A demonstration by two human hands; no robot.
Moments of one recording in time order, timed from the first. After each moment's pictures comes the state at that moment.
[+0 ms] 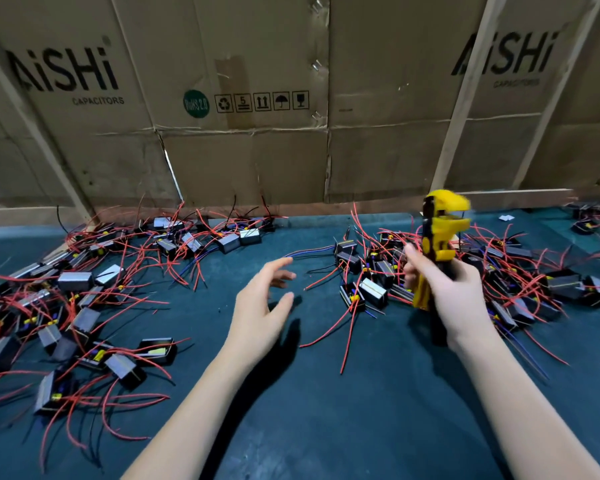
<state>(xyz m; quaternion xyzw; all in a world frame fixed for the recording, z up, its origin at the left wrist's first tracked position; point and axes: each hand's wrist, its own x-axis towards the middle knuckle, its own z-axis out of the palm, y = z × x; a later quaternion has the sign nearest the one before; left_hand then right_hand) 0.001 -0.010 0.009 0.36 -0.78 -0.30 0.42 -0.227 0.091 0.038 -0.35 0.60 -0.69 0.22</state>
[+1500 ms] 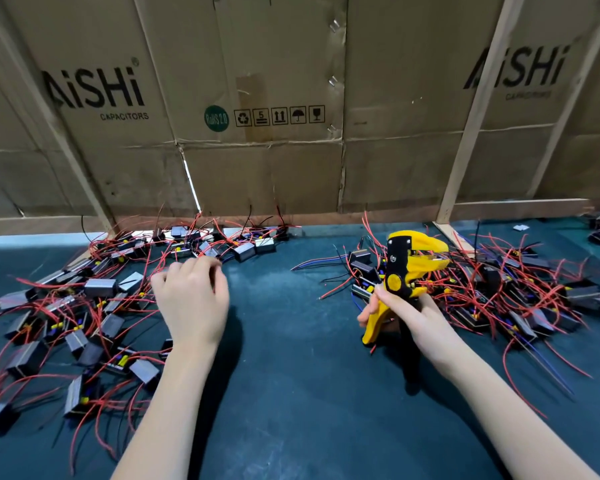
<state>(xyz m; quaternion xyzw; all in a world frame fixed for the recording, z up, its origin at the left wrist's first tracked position) 0.069 -0.063 0.023 0.55 -0.70 0.13 0.43 -0.190 0.085 0.023 -0.48 0.54 -0.58 0.38</state>
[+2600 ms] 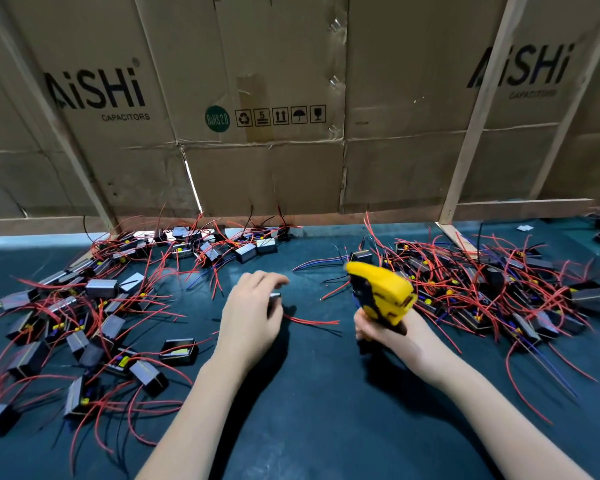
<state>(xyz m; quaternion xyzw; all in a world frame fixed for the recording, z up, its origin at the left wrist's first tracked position) 0.029 -0.039 0.007 0.40 -0.85 -0.07 0.33 -0.180 0.087 0.013 -0.58 0.56 -0.49 0.34</state>
